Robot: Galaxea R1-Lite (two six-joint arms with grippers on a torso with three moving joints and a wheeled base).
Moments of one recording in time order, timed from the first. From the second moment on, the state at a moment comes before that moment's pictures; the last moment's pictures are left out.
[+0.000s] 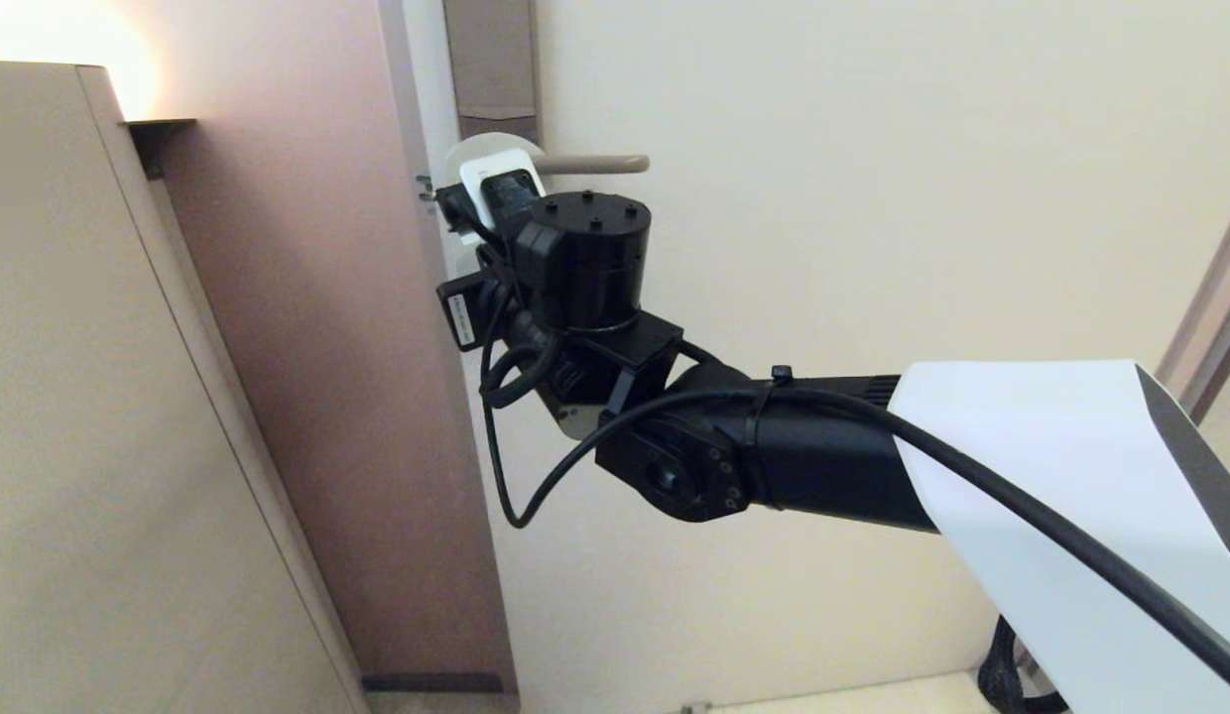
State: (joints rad) left arm 0.07 0.28 0.00 0.01 -0.03 0.07; right arm 0.90 2.37 -1.97 -0.54 -0.38 -0.17
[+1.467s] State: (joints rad) left arm 0.07 0.28 0.00 0.01 -0.03 0.07; right arm 0.83 2.44 -1.98 -0.54 -0.30 -0.18
